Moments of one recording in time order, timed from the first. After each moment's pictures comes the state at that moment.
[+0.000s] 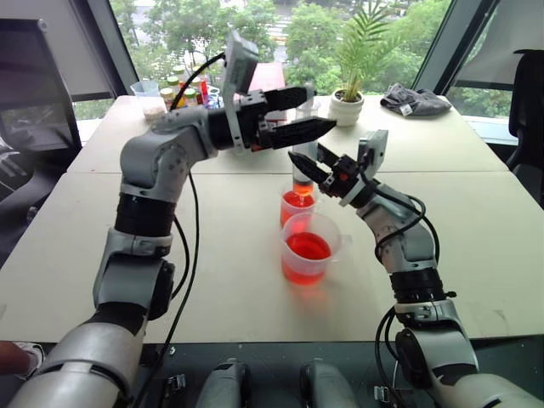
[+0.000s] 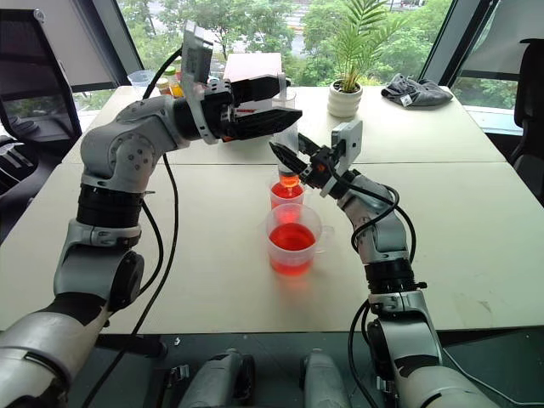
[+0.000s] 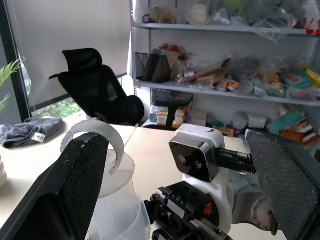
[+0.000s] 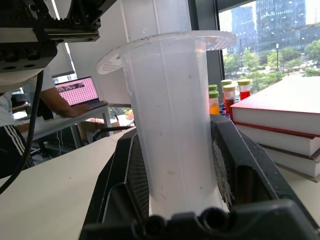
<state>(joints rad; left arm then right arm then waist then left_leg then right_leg) -1.15 0.33 -0.01 0.25 -0.60 0.63 -1.01 -0.69 -0.26 -0.05 0.20 0.43 0.12 0.77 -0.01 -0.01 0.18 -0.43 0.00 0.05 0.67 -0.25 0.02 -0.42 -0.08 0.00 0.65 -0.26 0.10</state>
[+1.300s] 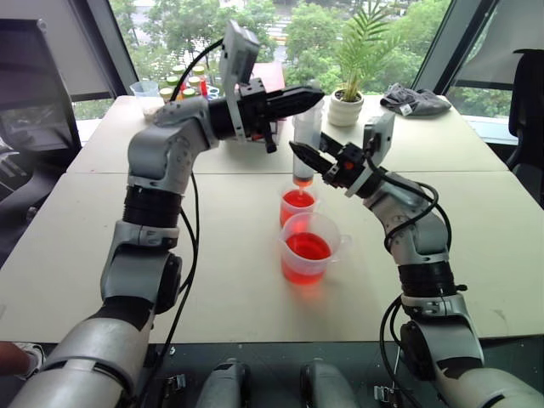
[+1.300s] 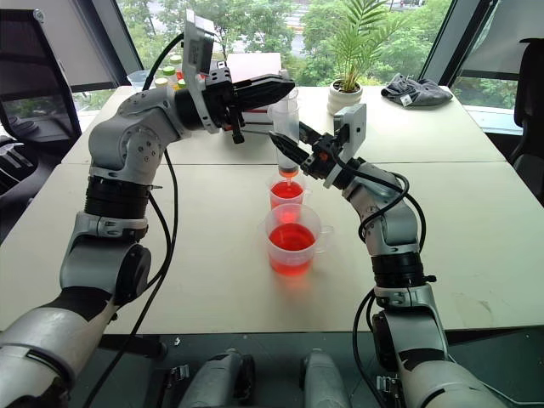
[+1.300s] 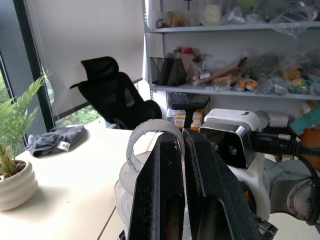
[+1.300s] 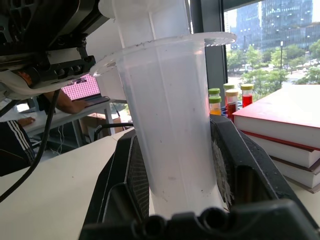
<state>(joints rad) -1.17 0.30 0.02 0.33 -0.49 0.53 -1.04 -0.73 -0.30 -0.06 0.11 0.44 0.26 0.75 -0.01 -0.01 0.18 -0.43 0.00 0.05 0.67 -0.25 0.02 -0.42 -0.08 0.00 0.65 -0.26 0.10</state>
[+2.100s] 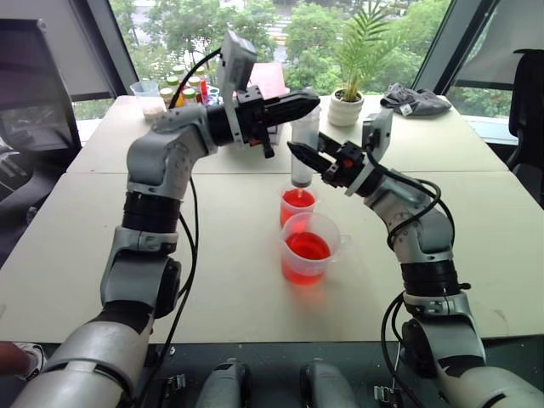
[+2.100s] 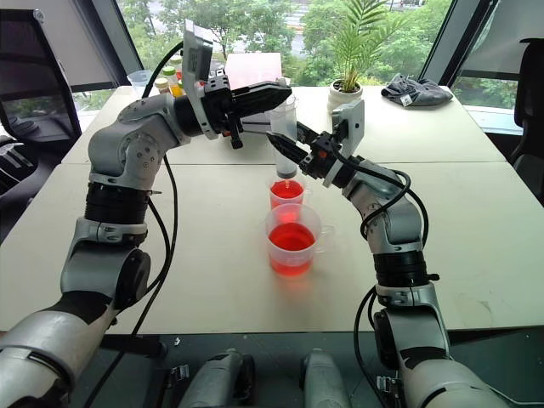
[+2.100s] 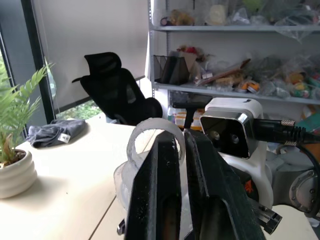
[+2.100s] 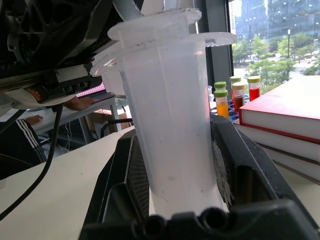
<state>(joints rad) -1.15 0.31 0.04 0.30 -0.51 0.57 -1.02 -0.74 -0.30 -0.06 0.07 0.46 0.35 0.74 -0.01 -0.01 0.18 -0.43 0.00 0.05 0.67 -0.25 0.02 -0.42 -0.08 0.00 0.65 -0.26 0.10</state>
